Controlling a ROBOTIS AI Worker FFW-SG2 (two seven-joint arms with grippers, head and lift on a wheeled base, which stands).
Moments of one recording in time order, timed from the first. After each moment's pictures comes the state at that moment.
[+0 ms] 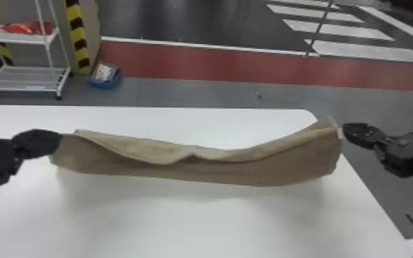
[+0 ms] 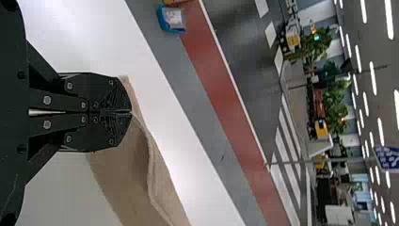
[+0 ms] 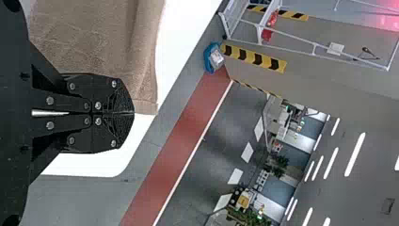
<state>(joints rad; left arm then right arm) 0.08 0.21 0.09 -2.22 -0.37 0.84 -0.88 0.05 -0.32 -0.59 -1.86 0.24 0.32 0.98</state>
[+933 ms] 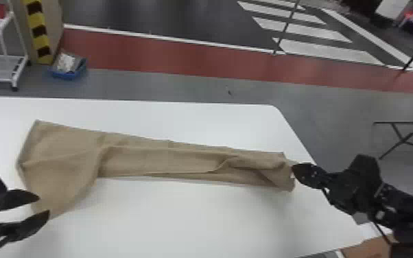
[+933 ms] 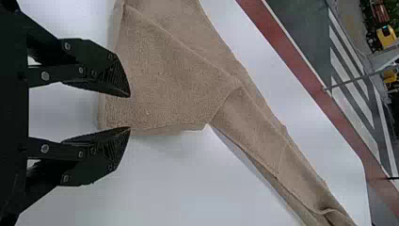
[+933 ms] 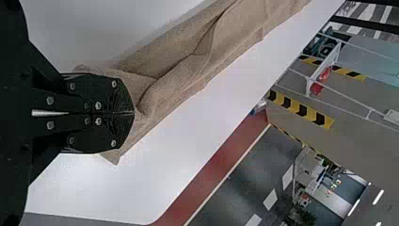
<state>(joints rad) 0.29 0.29 -0.06 -2.14 -0.54 0.62 -0.89 0.29 -0.31 -0.58 -1.86 0.35 0.09 1.00</state>
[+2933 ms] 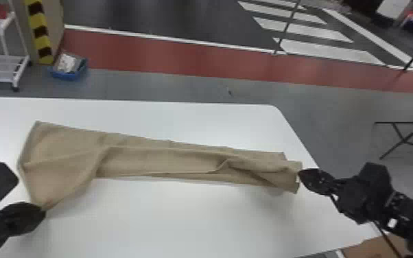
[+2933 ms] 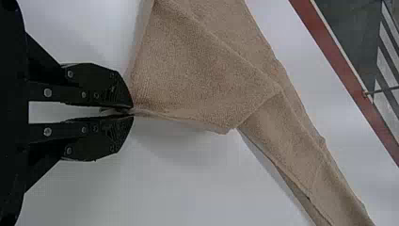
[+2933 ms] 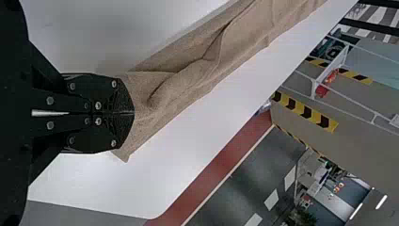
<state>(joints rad) 0.19 0.29 -0.12 -2.04 -0.58 0.80 -0.94 0.36 -0.30 -0.61 -1.93 0.36 0.07 1.00</state>
